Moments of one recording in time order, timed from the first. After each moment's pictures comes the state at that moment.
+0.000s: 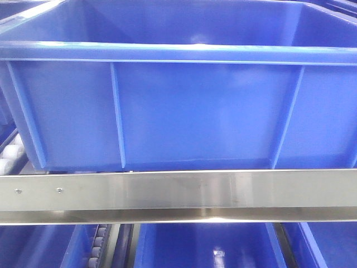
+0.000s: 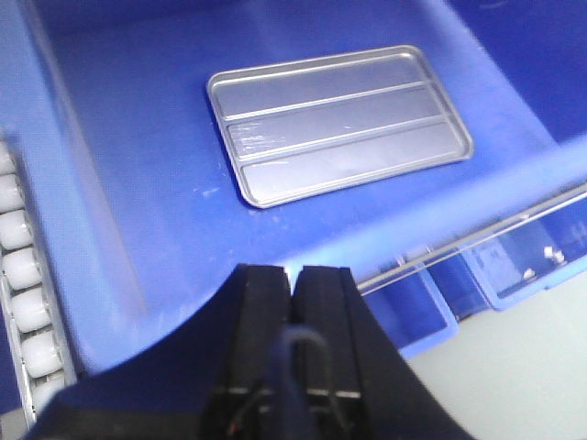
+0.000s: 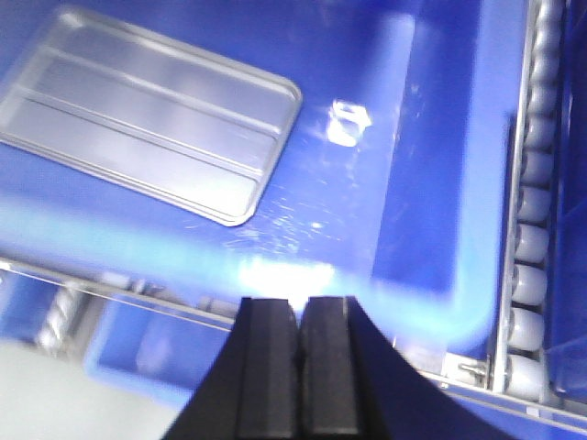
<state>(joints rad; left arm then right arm) -0.72 0.85 -0.81 0.18 0.53 -0.29 0.43 0.71 -0.69 -0.31 0.60 0.38</state>
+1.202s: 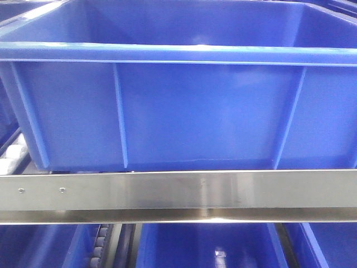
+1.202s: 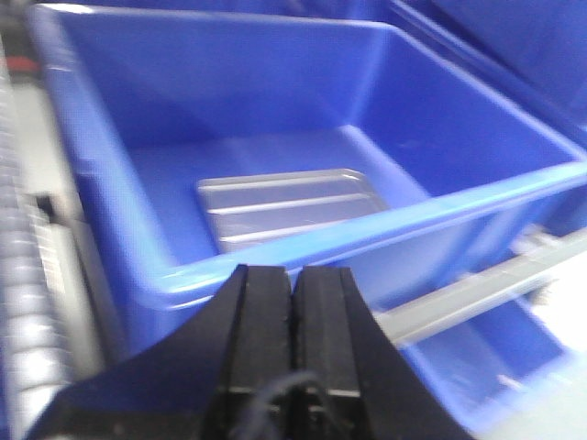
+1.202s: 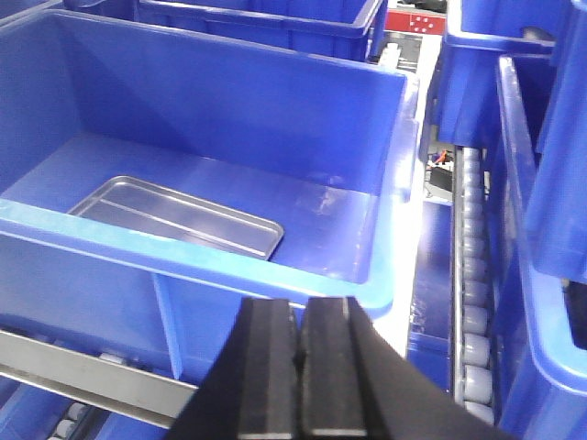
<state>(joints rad) -0.63 0.34 -0.51 0.05 0.38 -0.15 0.43 0.14 -0.41 -0.42 0.49 0.38</state>
